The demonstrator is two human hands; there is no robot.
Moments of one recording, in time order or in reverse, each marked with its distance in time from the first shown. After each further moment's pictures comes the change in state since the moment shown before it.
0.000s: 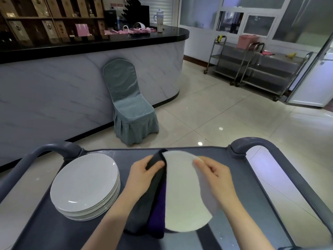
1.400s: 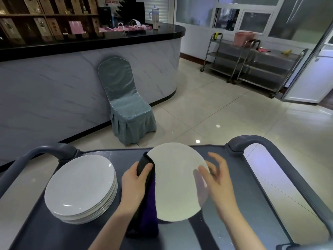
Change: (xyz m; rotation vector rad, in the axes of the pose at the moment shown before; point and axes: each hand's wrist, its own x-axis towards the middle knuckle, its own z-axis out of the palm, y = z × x) left_hand -0.011 -0.021 0.008 -0.074 0.214 -0.168; right_hand -0.013 0.019 -0.004 0.104 0.099 0.138
